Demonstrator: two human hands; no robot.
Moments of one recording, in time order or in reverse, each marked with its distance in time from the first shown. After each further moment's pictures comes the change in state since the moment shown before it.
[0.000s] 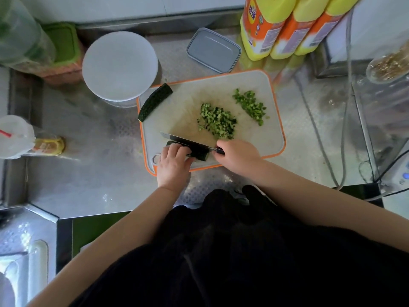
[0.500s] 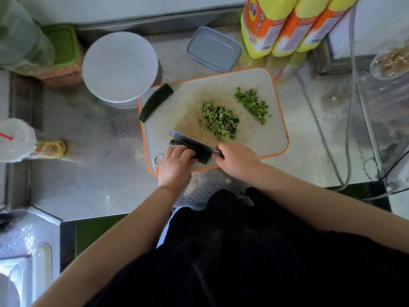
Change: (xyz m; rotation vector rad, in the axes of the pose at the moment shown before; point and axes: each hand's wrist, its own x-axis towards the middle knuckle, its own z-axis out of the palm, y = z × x) left_hand 0.002 -0.014 0.010 -0.067 0.098 0.191; right_hand -0.002 -0.006 0.010 0.053 -0.037 0.062
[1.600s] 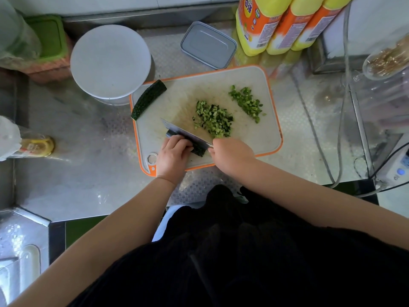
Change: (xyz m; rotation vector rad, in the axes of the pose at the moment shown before) left_hand 0.020 0.001 0.011 -0.185 -0.047 -0.127; right_hand -0.001 -0.014 -0.017 -0.109 -0.046 0.046
